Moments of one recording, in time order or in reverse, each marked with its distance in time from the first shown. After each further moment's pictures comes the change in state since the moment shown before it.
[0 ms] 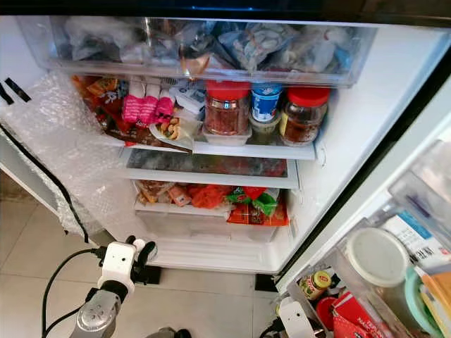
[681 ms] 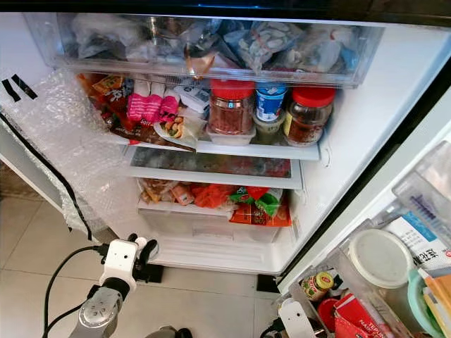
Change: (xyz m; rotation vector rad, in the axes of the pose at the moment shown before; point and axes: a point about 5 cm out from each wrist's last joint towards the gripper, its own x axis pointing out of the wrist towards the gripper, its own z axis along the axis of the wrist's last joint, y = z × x) left arm 0.003 -0.002 0.002 0.001 0.006 -0.005; right arm 0.000 -0.001 -0.001 -0.008 0.022 -0.018
